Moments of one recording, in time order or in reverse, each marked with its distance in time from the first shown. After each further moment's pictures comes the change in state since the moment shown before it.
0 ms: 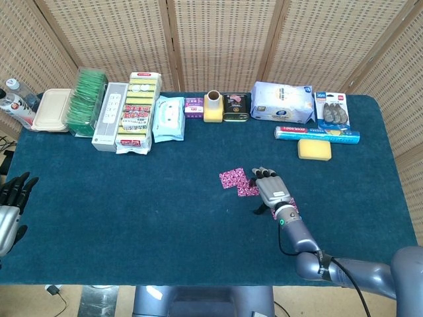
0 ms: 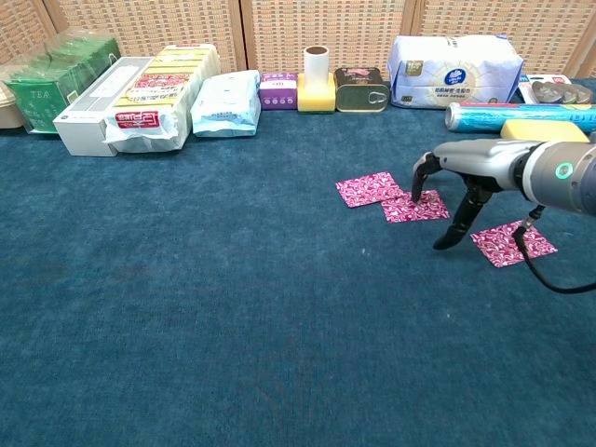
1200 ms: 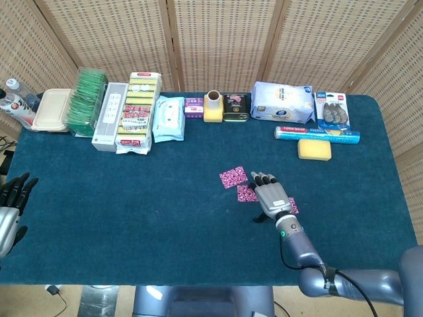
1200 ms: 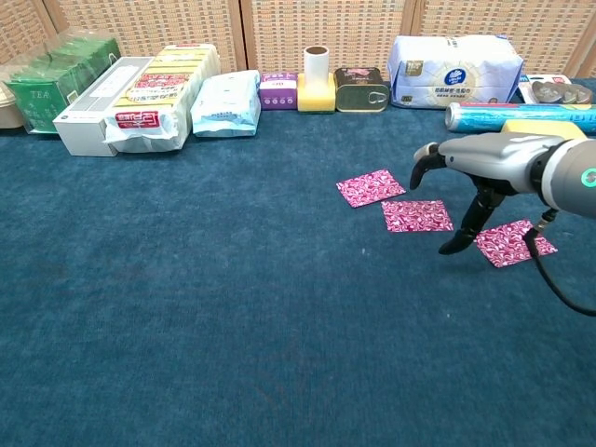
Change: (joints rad) left arm 0.007 0.001 0.005 0.000 0.016 0.012 -0.010; right arm -0.003 0.039 -0.055 -0.174 -0.010 0.184 -0.087
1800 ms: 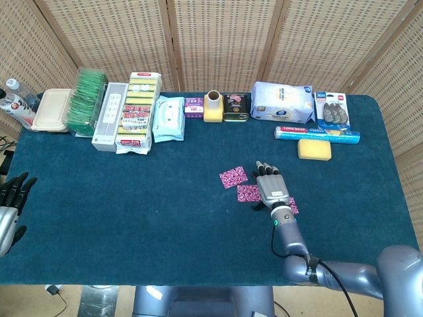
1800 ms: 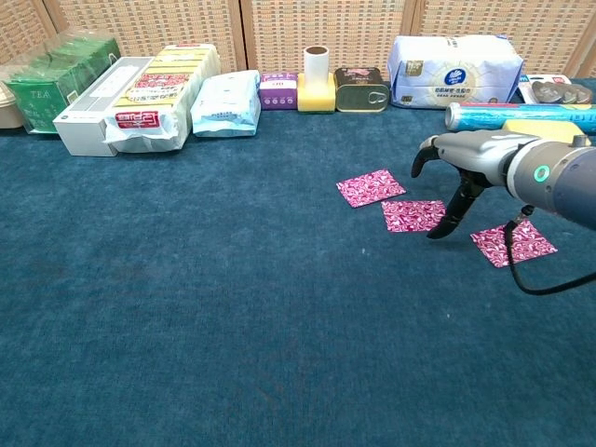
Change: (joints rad) left arm 0.000 0.005 -0.003 0.003 -0.003 0.000 -0.014; right arm 0.021 -0.127 0.086 0.163 0.131 0.018 -0.066
